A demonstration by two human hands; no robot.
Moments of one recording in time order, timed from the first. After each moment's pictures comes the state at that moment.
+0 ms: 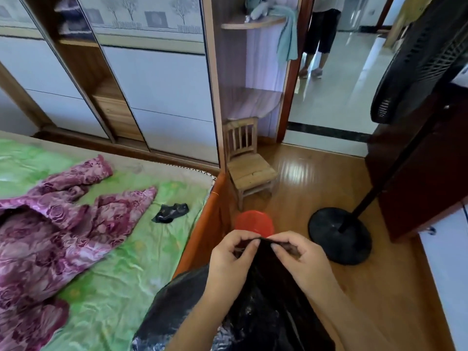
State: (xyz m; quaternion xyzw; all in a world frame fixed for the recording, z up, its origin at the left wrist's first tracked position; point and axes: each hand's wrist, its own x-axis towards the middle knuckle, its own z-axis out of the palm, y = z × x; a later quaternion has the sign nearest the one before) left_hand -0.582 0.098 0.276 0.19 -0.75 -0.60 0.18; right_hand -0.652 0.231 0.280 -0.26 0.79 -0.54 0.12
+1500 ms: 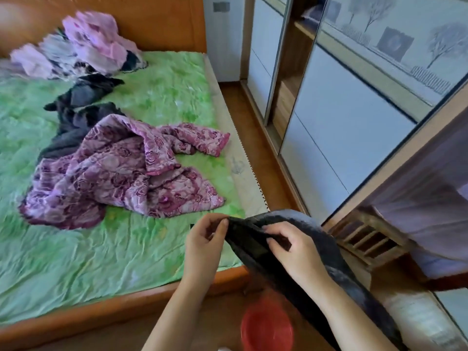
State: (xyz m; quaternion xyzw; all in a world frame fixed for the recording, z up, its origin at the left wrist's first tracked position) left_hand -0.838 -0.097 0.264 0.57 -0.49 -0.40 0.53; right_hand -1.013 -0.083 0.269 -0.65 0.59 -0.37 0.30
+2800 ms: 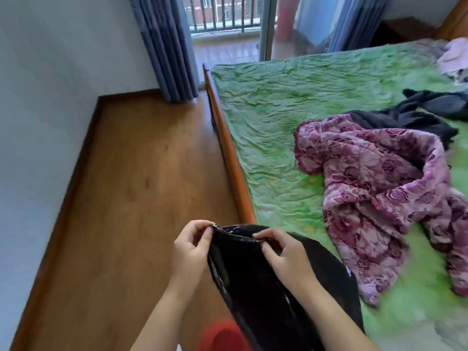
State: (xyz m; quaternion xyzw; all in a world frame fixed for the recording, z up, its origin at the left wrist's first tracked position) left_hand -0.852 0.012 0.243 0.78 0.09 0.07 0.62; right_hand -0.861 -0.171 0.231 -0.83 -0.01 0.00 0.55
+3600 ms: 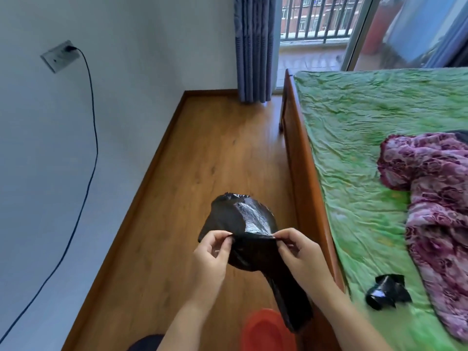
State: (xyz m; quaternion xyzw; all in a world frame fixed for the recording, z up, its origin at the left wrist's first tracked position) left_hand -0.983 0.150 0.253 0.78 0.18 0.16 0.57; right_hand -0.923 -0.019 0.235 -0.82 -0.13 0.04 0.56
